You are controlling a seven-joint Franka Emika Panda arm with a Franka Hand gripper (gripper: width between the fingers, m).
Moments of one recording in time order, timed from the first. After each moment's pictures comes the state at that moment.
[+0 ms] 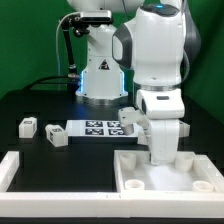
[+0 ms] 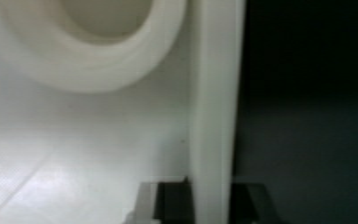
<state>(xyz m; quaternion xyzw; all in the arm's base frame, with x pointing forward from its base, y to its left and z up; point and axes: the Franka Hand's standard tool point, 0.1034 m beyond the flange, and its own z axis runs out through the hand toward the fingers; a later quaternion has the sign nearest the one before) 0.541 0.057 0.007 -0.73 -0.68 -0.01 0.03</state>
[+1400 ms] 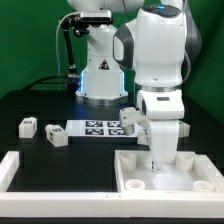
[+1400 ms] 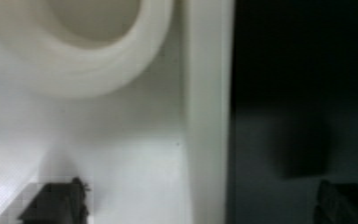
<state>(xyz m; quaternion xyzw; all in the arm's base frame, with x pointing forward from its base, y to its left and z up) 0.540 0.057 0.006 -0.73 -0.68 -0.01 0.03</state>
